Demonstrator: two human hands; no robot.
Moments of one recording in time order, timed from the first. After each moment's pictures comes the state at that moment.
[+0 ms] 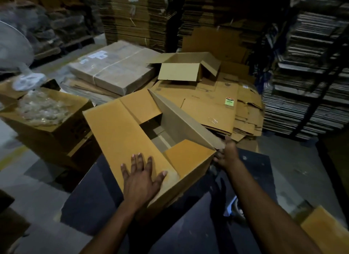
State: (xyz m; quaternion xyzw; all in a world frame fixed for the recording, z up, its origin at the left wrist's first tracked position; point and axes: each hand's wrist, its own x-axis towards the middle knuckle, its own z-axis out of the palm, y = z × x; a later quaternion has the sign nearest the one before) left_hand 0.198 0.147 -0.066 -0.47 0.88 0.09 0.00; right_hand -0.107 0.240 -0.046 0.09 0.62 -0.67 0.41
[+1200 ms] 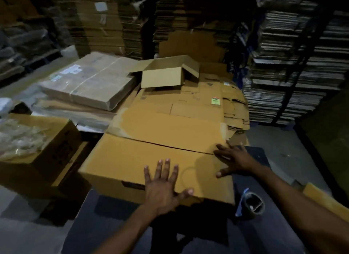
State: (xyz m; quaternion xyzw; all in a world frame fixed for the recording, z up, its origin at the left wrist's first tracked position) left_hand 0.169 0.115 -0.067 -0.25 0.96 0.09 0.07; right_hand -0.133 0.290 -0.033 -0.53 0.82 -0.04 0.20
